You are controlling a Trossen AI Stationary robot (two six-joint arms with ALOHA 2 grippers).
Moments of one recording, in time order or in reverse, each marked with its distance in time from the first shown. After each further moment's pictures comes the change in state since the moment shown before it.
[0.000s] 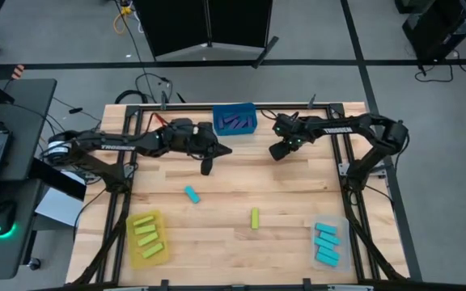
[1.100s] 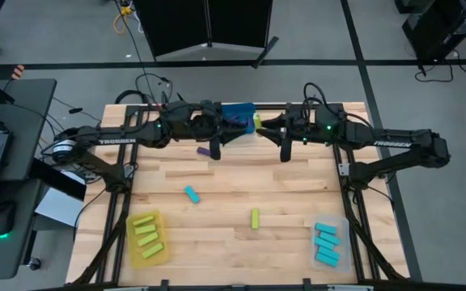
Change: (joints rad) left arm -0.038 0.064 0.344 0.063 -0.061 -0.158; right arm 0.372 -0.493 0.171 0.601 -0.019 -0.258
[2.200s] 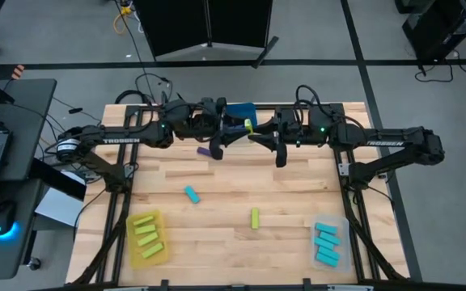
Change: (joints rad) left arm -0.017 0.039 0.036 0.141 0.040 0.057; right arm 0.031 0.082 0.033 0.106 -0.077 -0.011
